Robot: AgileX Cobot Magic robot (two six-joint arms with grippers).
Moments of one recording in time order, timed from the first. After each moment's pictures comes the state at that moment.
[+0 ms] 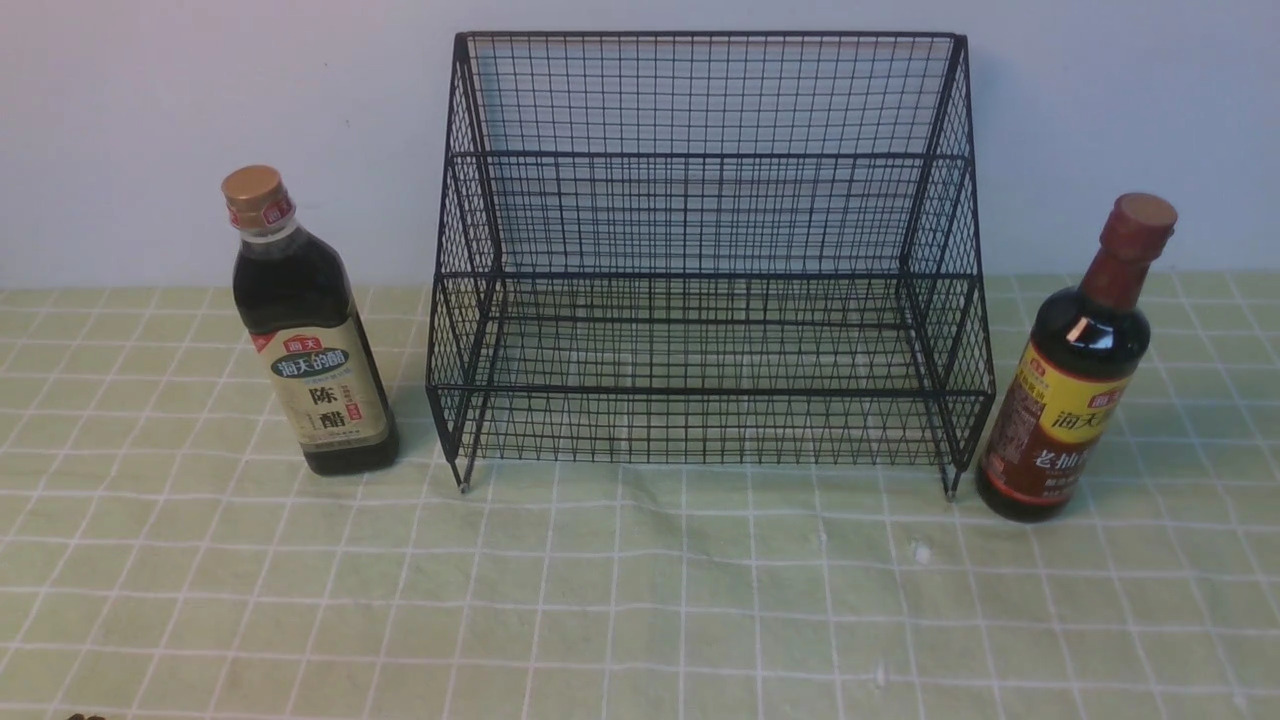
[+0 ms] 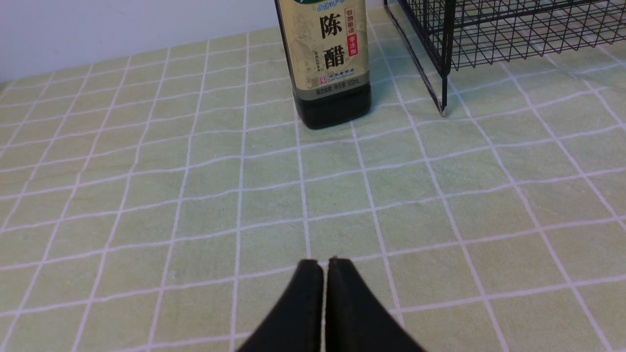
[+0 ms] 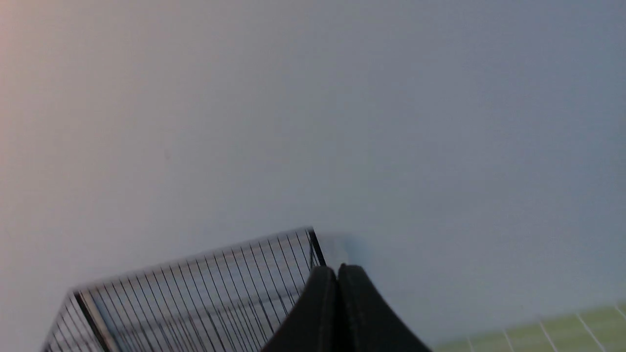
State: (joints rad) right arm -0.02 0.30 -0.50 0.21 0.34 0.13; left arm -0.10 0.02 0.03 0.01 0.37 0.08
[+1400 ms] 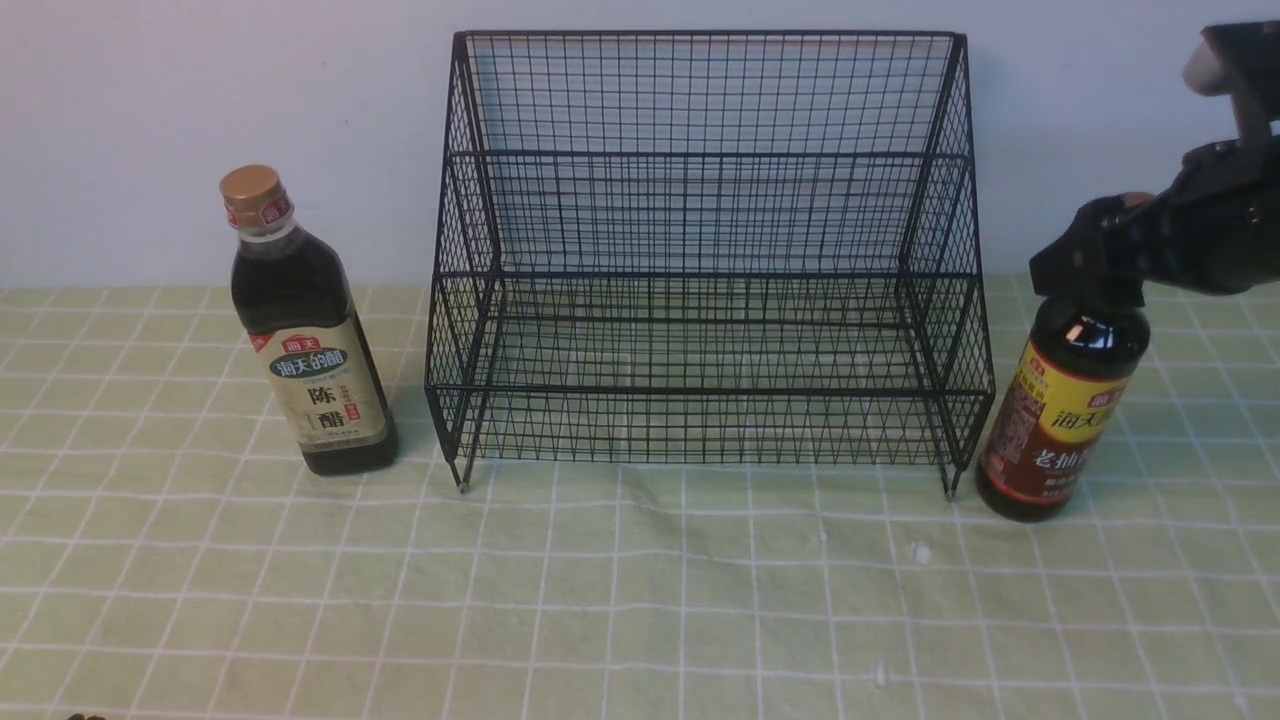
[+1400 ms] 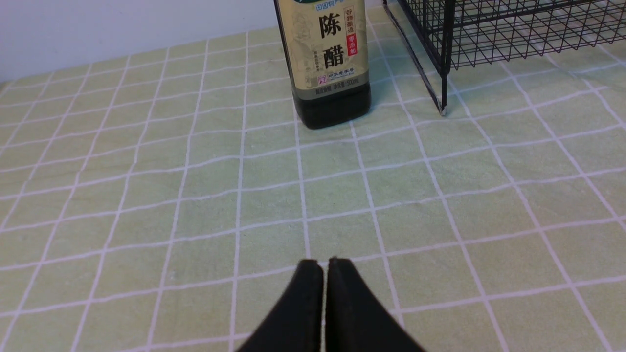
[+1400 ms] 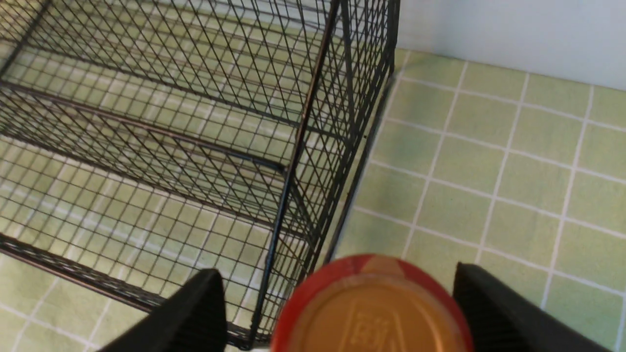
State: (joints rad) right arm 0.02 1.52 -1.19 0.49 0.73 -0.53; left arm -0.10 0.02 0.03 0.01 0.37 0.08
